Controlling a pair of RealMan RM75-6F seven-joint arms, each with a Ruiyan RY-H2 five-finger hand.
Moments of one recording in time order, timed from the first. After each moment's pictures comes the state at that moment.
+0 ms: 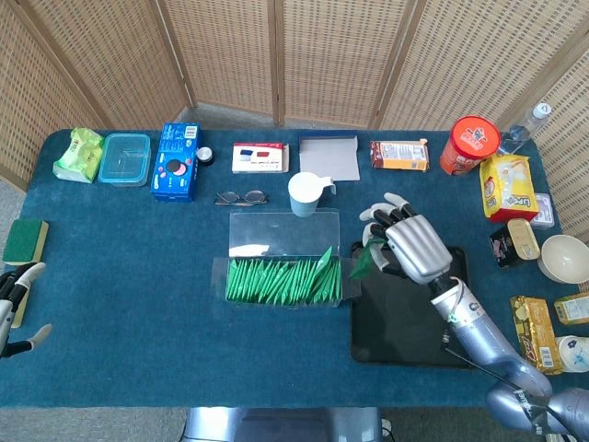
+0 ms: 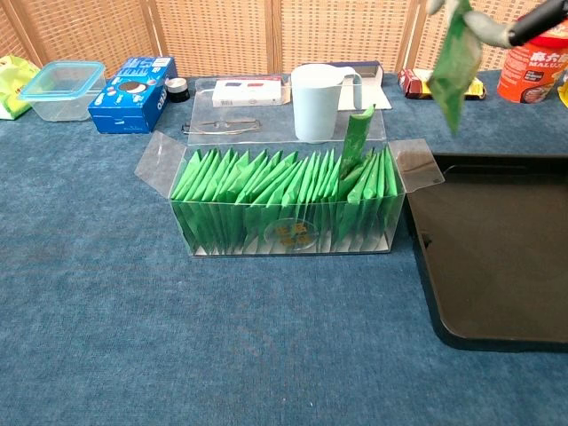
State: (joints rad) left arm -0.07 -0.91 0.00 -1.81 1.49 1.43 0.03; right arm 0.65 -1.13 0.18 -1.77 -1.40 1.14 -0.03
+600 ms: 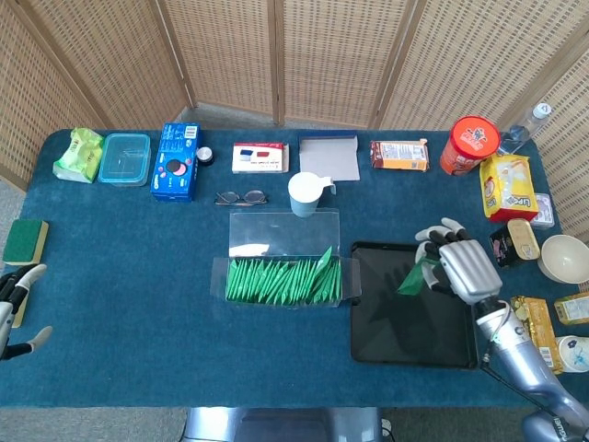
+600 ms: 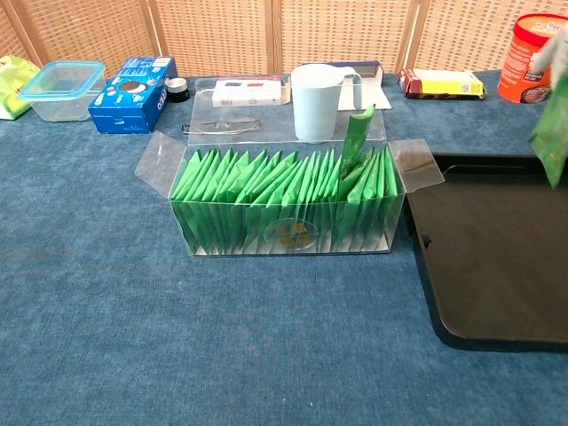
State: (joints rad) left arm -0.07 -0.89 0.01 -1.83 1.51 1.44 0.04; right arm 0.50 -1.09 0.08 -1.70 -1.39 1.19 0.04
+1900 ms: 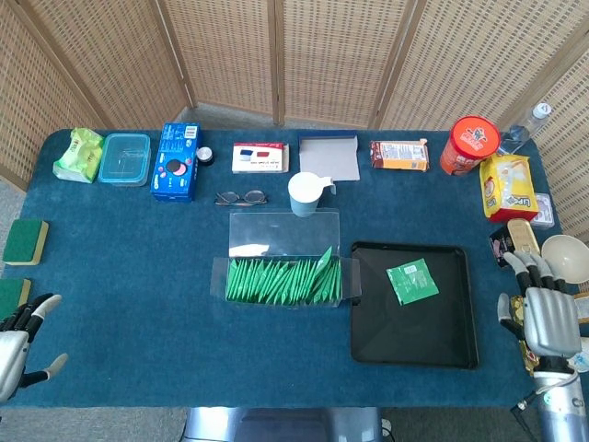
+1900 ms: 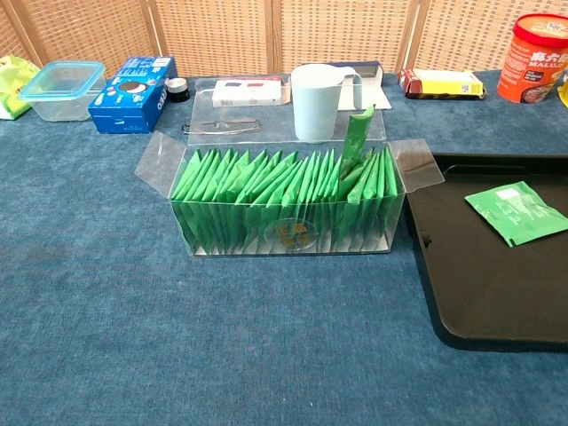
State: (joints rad) left arm 0.02 -1.02 0.08 -1.81 1.55 1.50 0.08; right arm 0.16 -1.12 0.05 -1.82 -1.29 1.56 -0.20
